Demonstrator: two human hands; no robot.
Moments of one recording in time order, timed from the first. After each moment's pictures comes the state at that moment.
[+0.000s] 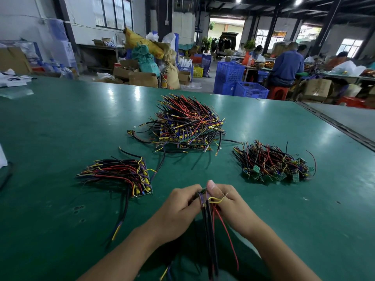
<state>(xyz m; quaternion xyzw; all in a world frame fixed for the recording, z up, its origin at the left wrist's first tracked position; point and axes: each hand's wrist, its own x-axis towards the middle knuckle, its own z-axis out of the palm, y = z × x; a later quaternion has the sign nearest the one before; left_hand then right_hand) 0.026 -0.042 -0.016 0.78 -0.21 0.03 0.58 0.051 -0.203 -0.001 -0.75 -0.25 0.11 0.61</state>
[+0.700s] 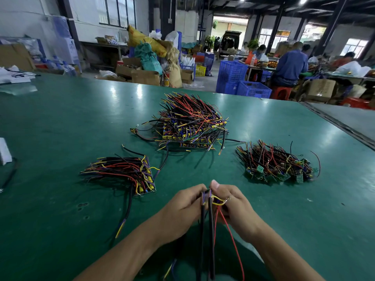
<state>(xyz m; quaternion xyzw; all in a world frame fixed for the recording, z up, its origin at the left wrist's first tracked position) 0.022 -0.039 -0.013 0.71 -0.21 -0.05 0.67 0.040 -0.199 0.005 -0.70 -0.19 0.17 0.67</state>
